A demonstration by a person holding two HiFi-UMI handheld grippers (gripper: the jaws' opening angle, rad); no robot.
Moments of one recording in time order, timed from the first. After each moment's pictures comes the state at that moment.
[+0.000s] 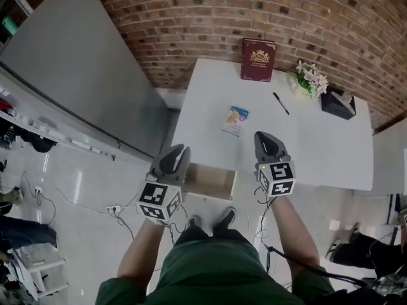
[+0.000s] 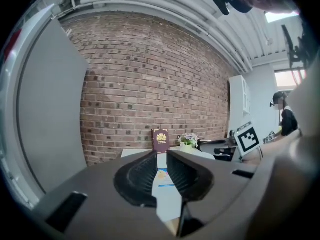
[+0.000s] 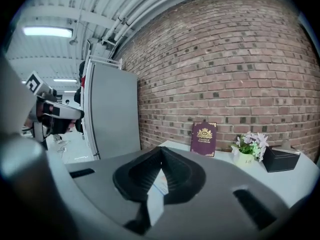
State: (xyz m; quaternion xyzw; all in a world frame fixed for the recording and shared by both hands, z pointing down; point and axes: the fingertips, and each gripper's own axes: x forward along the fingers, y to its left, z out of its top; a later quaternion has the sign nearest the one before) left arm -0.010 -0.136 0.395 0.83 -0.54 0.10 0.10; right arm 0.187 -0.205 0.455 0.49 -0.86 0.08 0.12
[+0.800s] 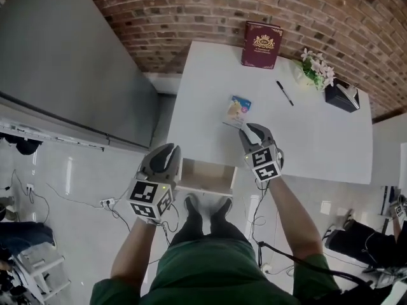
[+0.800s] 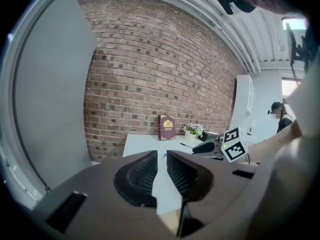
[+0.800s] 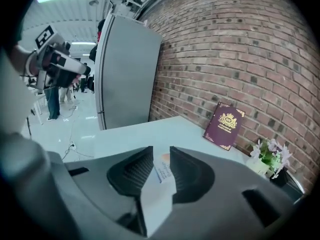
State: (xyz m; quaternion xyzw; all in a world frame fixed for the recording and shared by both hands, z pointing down) left arm -0.060 -0.165 0.460 0.82 -0.53 0.12 0.17; right arm 0.130 -0.246 0.570 0.40 -0.86 0.03 0.31
